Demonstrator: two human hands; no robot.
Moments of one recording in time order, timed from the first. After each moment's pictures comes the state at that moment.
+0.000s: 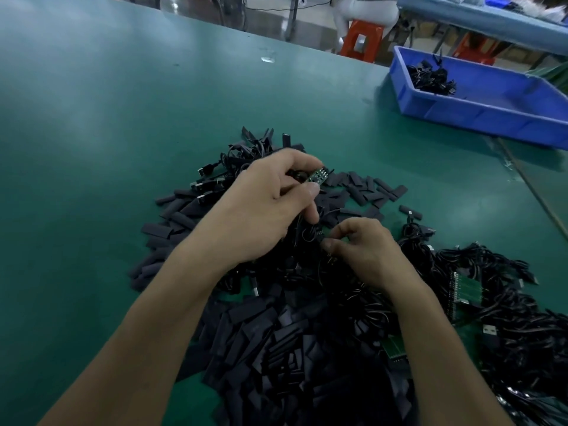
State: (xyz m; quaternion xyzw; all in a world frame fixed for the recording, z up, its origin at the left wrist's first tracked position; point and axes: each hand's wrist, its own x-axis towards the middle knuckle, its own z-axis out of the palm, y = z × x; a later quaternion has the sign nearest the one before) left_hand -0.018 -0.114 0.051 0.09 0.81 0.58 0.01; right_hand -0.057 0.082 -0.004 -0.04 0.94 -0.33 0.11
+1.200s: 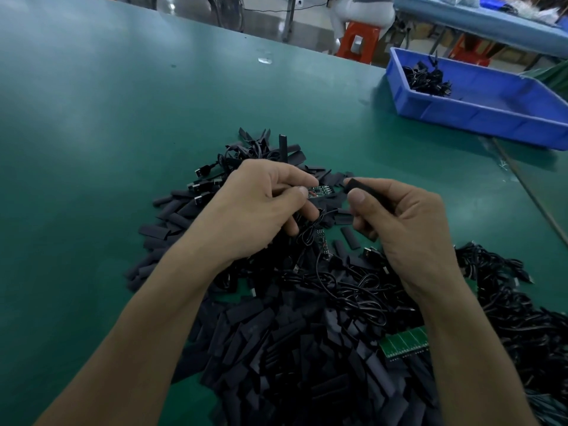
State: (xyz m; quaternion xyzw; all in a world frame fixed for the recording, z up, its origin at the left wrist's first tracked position) left_hand -0.020 -0.117 0.047 0.05 0.80 0.59 0.01; right_hand -0.038 0.085 0.039 -0.14 0.76 -0.64 -0.04
